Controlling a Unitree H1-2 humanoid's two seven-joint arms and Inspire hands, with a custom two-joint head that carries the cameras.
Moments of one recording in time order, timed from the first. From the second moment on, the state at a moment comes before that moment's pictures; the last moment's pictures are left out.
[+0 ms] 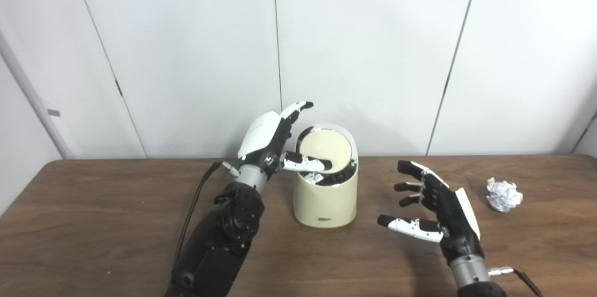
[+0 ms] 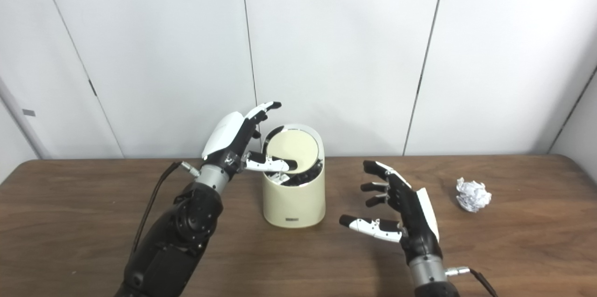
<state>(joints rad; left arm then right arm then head) -0.69 0.11 -0.28 0.25 0.59 0.18 -0.01 -0.20 -0.10 -0.02 -0.07 -0.18 -0.01 -0.05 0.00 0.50</state>
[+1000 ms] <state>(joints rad) -0.72 0.16 -0.35 0.18 0.63 0.29 -0.17 -0.20 -0.10 -0.02 -0.10 -0.18 0.00 -0.05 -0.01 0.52</state>
